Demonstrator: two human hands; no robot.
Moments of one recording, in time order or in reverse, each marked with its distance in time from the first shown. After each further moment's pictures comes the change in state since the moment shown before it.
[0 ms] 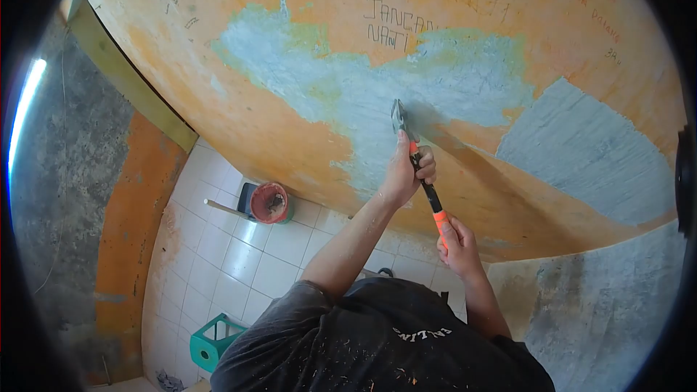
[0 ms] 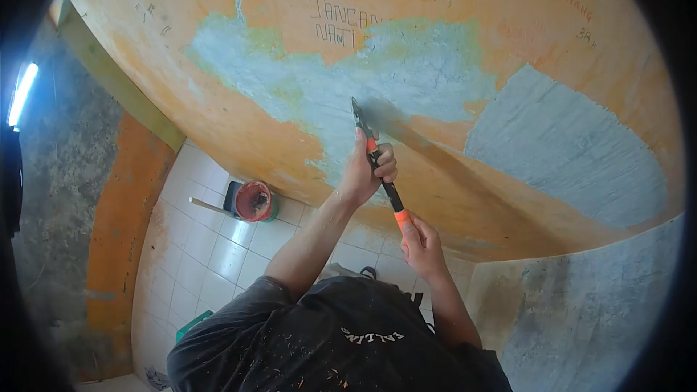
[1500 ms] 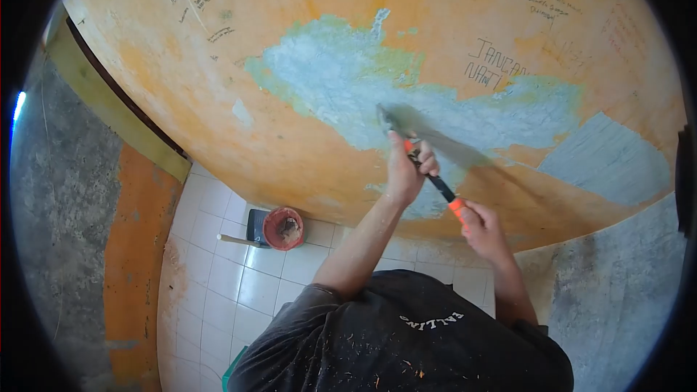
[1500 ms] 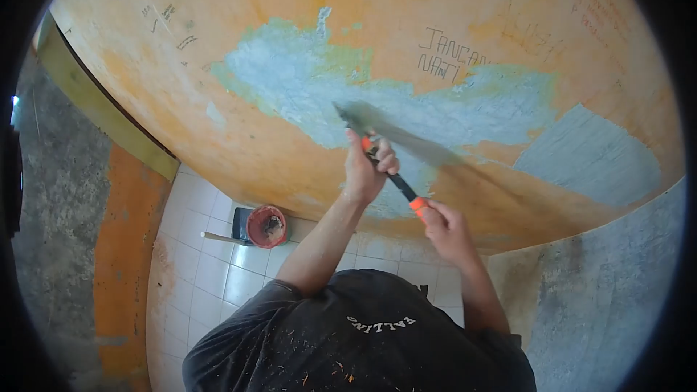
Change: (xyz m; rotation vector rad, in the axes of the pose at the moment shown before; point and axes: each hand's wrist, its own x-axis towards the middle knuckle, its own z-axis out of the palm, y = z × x) left_hand 0.004 0.127 -0.073 -0.137 -0.085 0.106; right_hand 0.061 -0.053 0.130 -0.265 0.185 -0.098
